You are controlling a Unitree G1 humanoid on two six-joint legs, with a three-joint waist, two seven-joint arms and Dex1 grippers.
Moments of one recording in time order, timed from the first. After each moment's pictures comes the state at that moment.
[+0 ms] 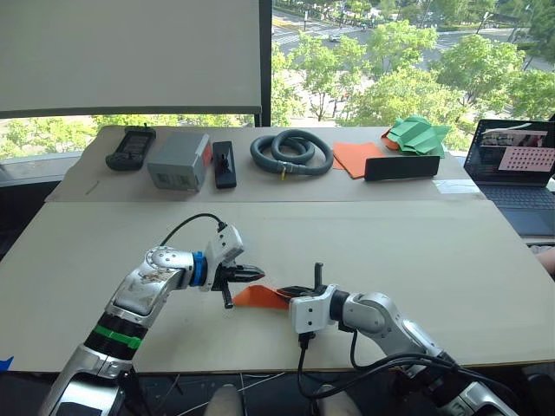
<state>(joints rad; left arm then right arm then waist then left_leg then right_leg) -0.46 0.60 -0.24 0.01 -0.28 0.57 -1.05 -0.28 -0.50 0.53 -0.02 -0.45 -0.25 0.57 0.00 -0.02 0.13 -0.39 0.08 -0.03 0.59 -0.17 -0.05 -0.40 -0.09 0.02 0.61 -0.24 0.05</state>
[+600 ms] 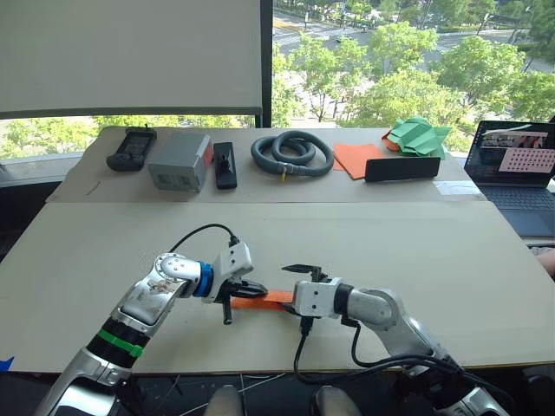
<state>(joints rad) -0.42 0.63 -0.33 -0.04 -0.21 0.50 -1.12 -0.23 -0.47 0.45 -0.19 -0.26 0.00 0.76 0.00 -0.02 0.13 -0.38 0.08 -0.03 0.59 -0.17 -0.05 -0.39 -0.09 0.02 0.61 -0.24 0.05</state>
